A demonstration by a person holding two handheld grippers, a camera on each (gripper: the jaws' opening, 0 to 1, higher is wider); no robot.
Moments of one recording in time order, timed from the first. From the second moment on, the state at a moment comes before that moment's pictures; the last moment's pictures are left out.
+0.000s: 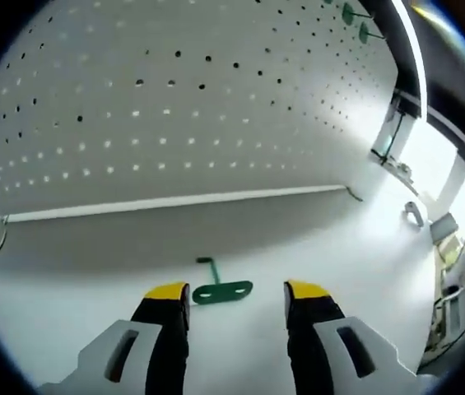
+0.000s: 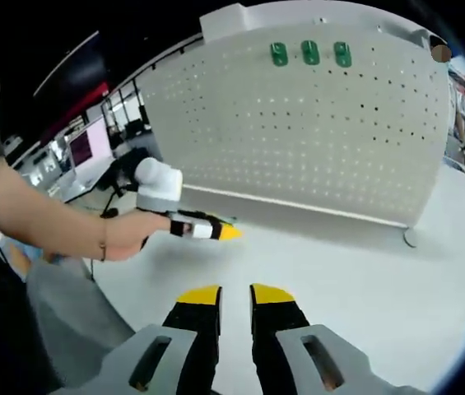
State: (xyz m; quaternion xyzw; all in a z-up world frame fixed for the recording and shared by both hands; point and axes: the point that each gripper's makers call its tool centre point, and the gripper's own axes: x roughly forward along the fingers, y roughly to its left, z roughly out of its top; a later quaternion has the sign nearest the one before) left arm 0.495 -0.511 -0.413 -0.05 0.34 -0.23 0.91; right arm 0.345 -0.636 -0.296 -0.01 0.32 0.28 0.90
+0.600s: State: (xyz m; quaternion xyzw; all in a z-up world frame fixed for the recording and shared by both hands) left arm 0.502 -0.498 -0.418 -0.03 0.36 -0.21 0.91; right arm 0.347 -0.634 -0.296 -0.01 0.32 0.29 0.90
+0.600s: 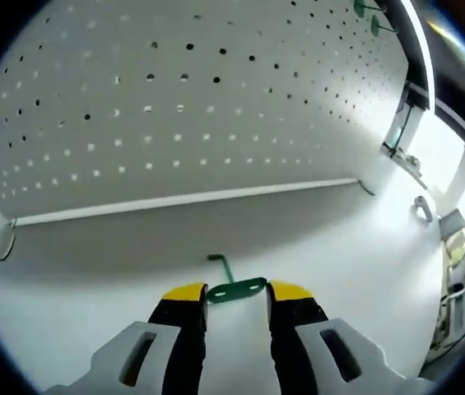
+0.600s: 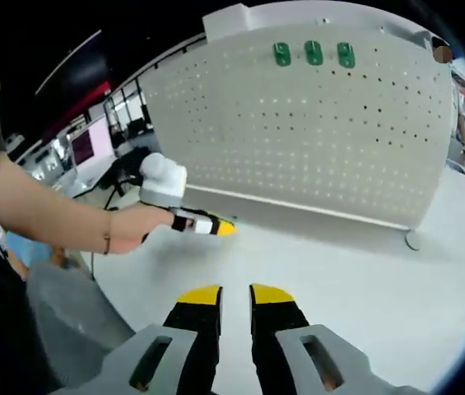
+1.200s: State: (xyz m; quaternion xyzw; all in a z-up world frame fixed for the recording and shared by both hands) left arm 0.492 -0.490 -0.417 -0.01 0.36 -0.23 0.90; right arm 0.346 -0.627 -0.299 -0.02 0.32 0.30 0.90
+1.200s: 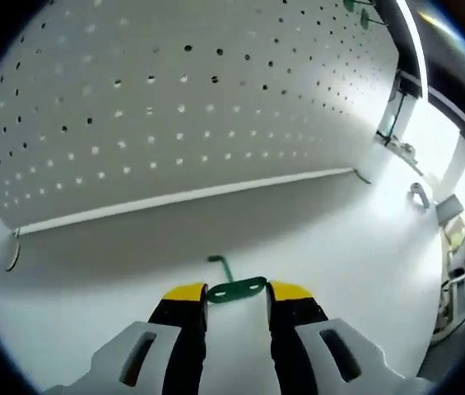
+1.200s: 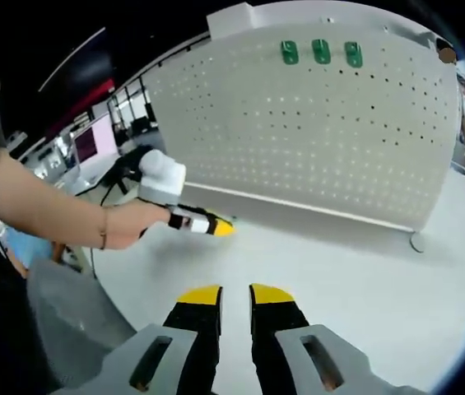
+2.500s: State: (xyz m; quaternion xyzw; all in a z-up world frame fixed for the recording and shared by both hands) left arm 0.469 -0.479 -0.406 -0.04 0.36 -0.20 0.91; right arm 0.341 -0.620 -0.303 -0.02 0.33 0.30 0.90
